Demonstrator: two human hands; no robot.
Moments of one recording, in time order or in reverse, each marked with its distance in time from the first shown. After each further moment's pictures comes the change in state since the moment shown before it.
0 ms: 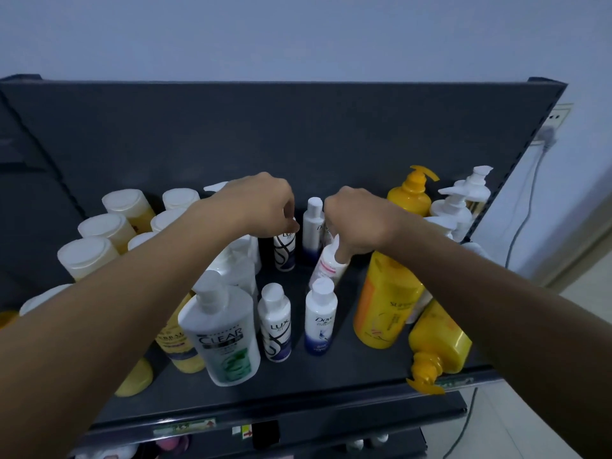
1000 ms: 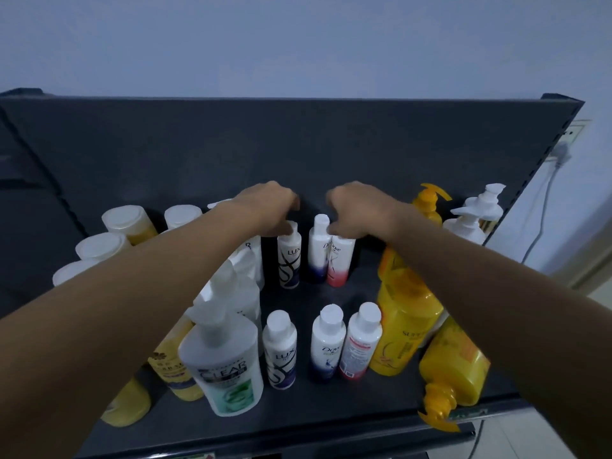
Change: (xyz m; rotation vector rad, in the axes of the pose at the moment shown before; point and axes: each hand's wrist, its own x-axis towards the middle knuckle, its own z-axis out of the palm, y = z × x) left_hand 0.067 -0.029 0.015 0.079 -0.004 0.025; right_hand 0.072 0.031 0.002 0.145 0.015 0.178
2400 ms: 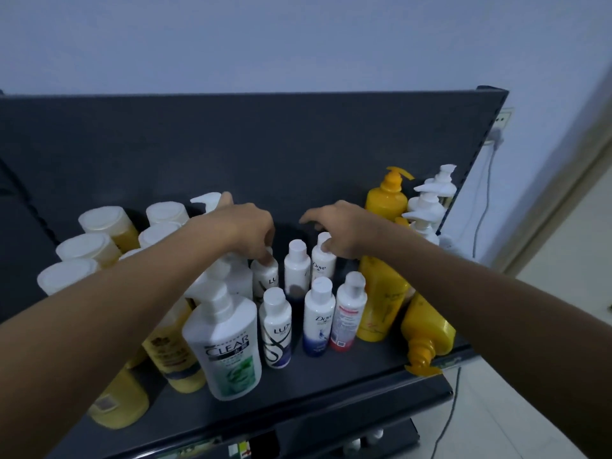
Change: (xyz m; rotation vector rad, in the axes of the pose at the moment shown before) left_hand -0.048 0.005 0.018 0.174 -0.108 0.115; right_hand -0.068 -0.014 0.031 0.145 0.046 -0.092
